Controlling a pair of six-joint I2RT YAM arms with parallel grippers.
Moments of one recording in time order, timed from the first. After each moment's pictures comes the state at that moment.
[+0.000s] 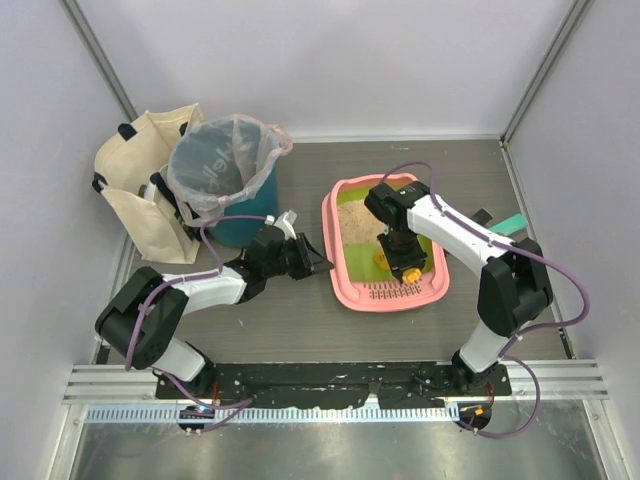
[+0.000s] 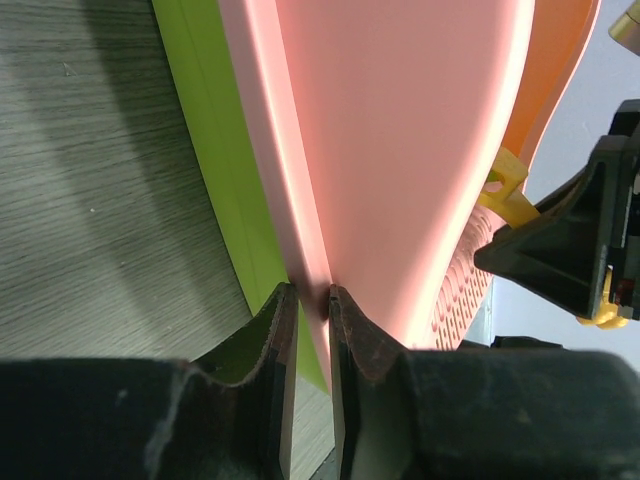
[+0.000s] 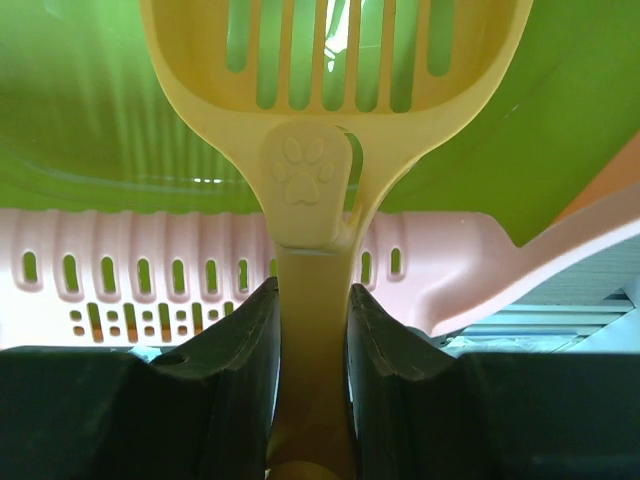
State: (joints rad) left arm -0.64 1.50 0.60 0.41 0.30 -0.97; right arm 0.56 1.67 1.36 -1.29 0.14 0.31
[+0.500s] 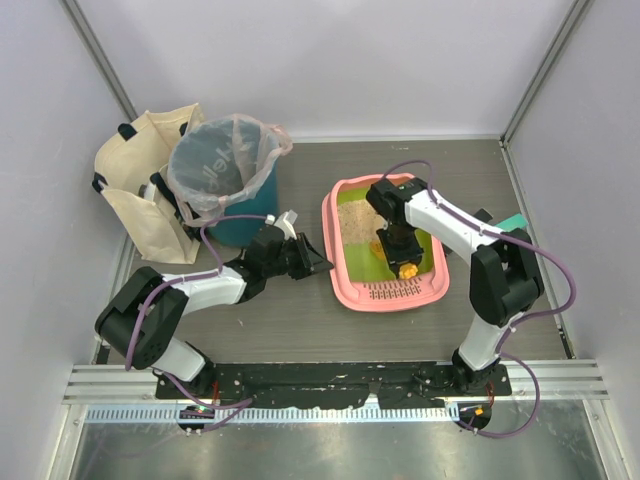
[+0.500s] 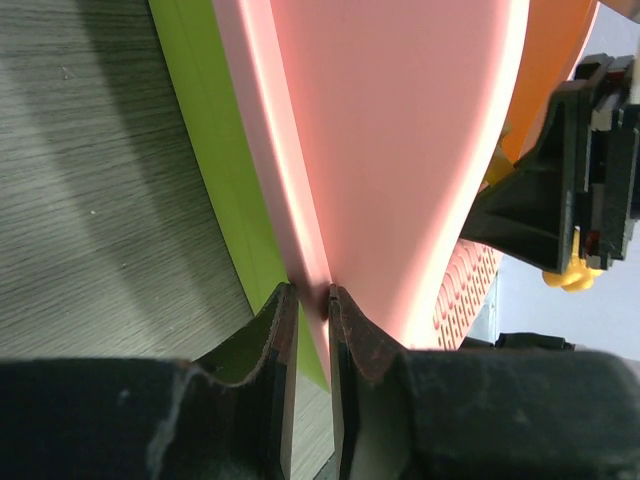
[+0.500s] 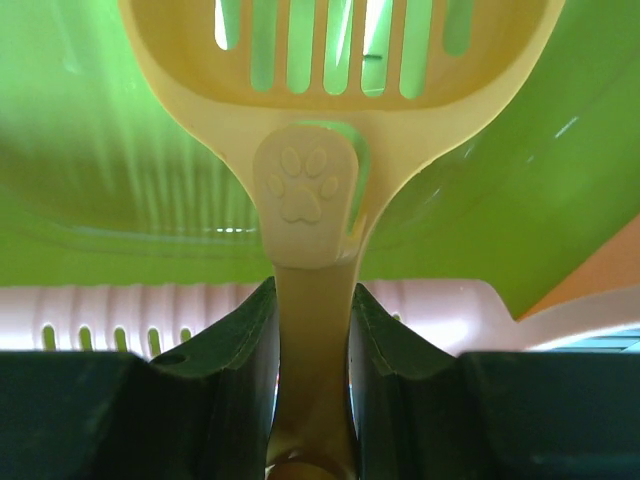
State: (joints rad) left arm -0.64 1.50 0.61 0.41 0.31 -0.96; right arm 0.51 1.74 1.38 -1.22 0.11 0.29
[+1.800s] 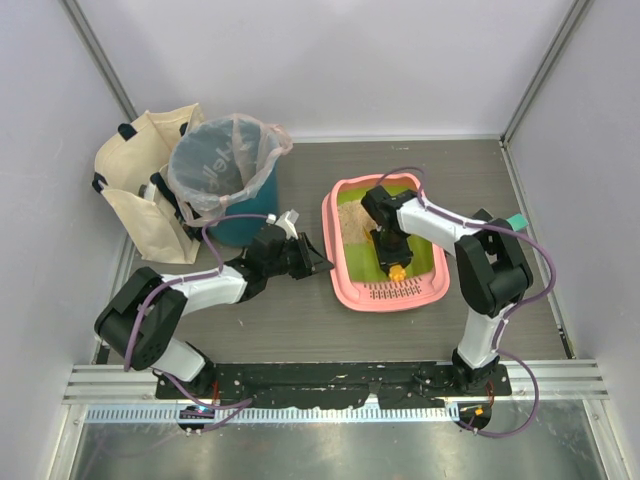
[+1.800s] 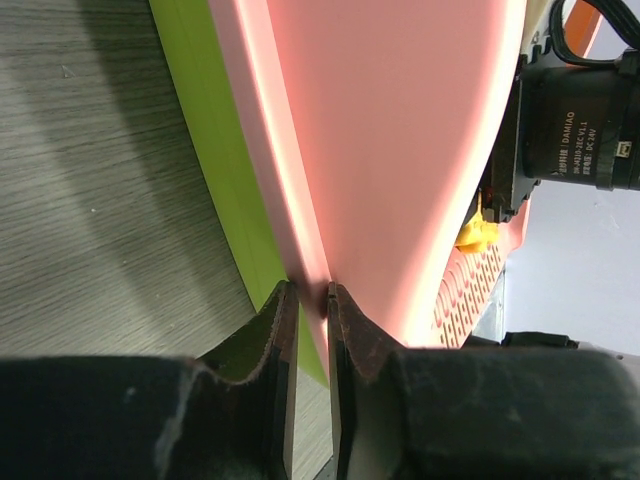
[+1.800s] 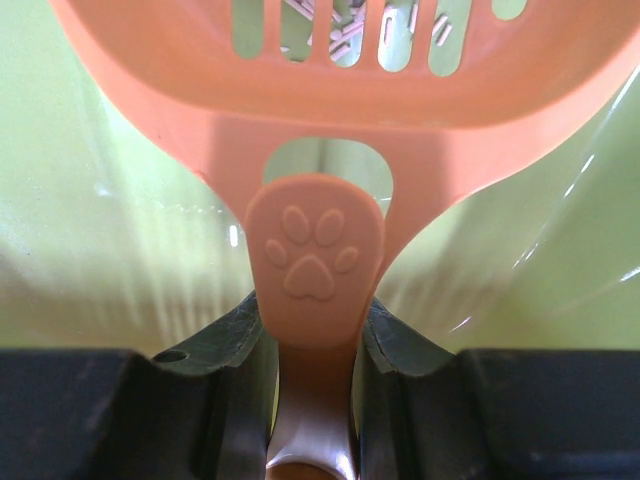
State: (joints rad) left arm -0.65 1.50 0.62 0.38 0.30 -0.94; right arm 0.51 1.84 1.28 -0.94 0.12 0.32
